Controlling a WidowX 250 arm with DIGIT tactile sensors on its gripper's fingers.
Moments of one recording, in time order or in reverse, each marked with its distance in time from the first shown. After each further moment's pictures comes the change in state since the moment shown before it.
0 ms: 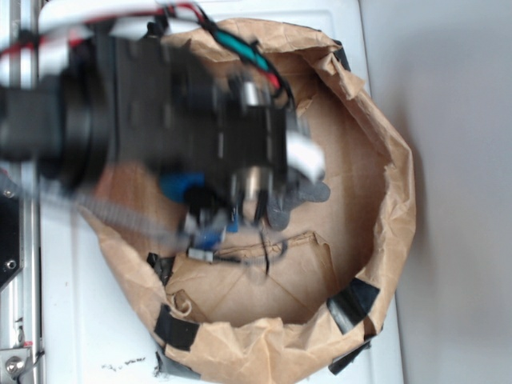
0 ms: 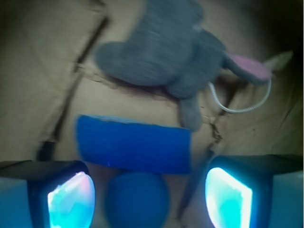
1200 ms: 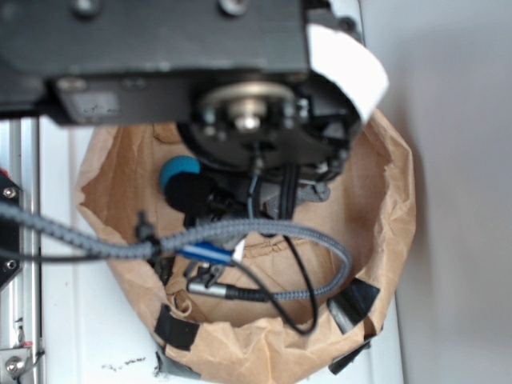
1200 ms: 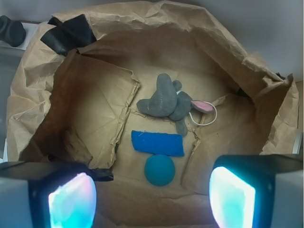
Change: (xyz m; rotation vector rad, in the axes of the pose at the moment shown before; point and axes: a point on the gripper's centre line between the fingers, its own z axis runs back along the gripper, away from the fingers) arm 0.006 -0.026 0.120 -0.022 -0.103 0.029
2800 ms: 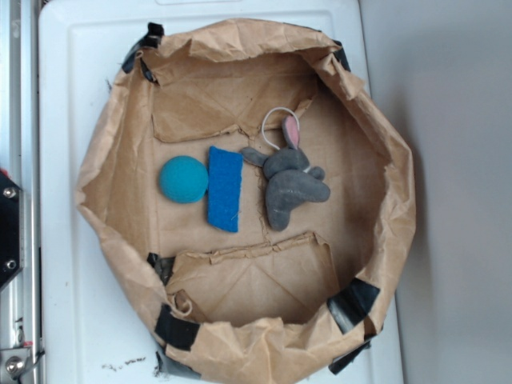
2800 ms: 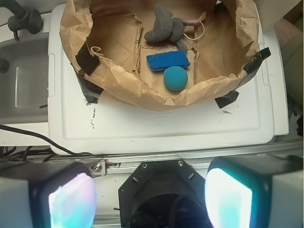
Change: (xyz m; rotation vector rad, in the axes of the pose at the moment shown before) arm -0.124 -0.057 0.058 -0.024 -0.032 0.285
